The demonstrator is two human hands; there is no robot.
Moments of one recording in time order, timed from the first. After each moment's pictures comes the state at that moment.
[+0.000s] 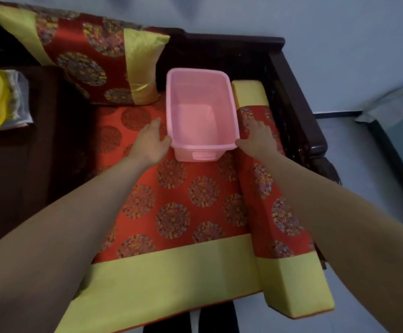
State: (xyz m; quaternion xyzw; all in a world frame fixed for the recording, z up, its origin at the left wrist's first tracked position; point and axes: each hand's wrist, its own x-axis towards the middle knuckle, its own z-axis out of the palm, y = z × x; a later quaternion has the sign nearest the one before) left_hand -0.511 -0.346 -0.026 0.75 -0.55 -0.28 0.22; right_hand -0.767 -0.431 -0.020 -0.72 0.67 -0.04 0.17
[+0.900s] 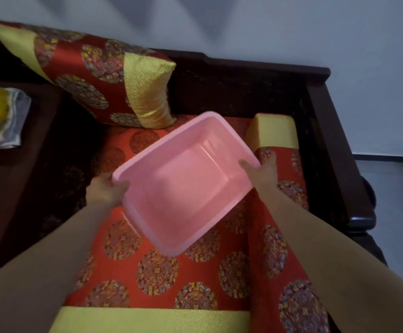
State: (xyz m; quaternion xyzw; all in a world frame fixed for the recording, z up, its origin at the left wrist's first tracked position) left_hand -0.472 -0.380 -0.114 0.90 -0.14 -0.28 0.31; right_hand -0.775 -0.572 -0.130 -0.57 0.71 -0.18 0.37
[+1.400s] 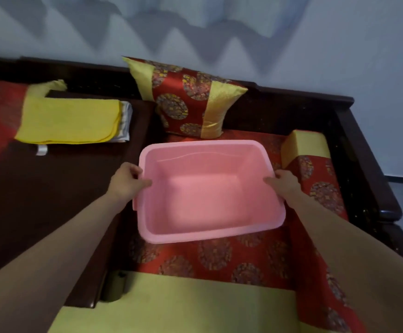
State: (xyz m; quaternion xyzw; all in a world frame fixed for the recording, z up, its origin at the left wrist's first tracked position) left_hand -0.357 -0.211 -0.010 0.86 -0.26 -0.27 0.36; right_hand -0.685 -0.414 -0.027 -0.68 0.66 -0.05 0.32
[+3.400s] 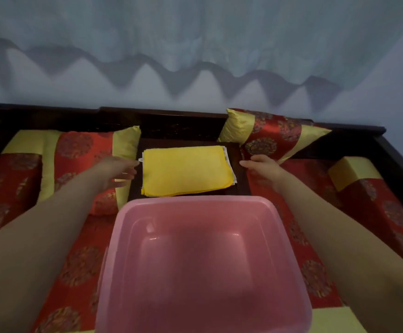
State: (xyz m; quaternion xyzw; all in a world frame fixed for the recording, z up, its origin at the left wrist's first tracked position) left_hand 0.133 -0.135 0.075 0.77 -0.22 -0.48 0.35; right_hand -0.209 -0.285 0.075 -0.54 0.64 -0.17 0.51
